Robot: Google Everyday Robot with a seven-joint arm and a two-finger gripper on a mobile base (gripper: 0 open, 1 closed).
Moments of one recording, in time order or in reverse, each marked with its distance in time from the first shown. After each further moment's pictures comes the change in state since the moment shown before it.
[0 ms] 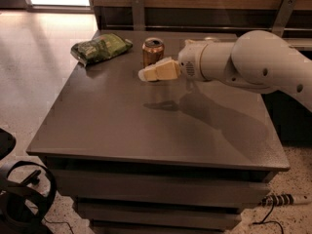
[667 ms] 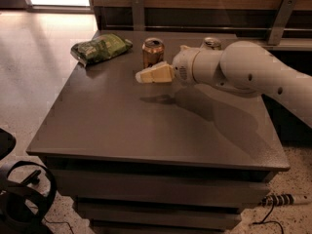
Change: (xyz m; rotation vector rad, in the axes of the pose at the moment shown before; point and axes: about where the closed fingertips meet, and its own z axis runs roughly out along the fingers) arm 0.018 -0.010 0.033 0.000 -0.019 0.029
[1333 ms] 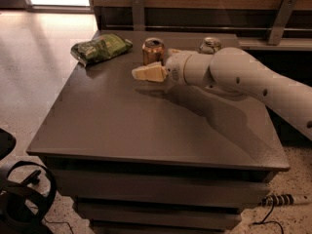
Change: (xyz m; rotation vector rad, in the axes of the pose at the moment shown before) arm 0.004 0.001 0.028 -0.007 -0.039 0.018
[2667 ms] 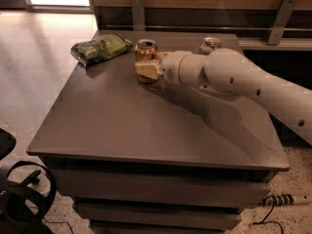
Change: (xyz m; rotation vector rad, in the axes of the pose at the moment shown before) arm -0.001 0.006 0.013 -0.014 -0.016 0.002
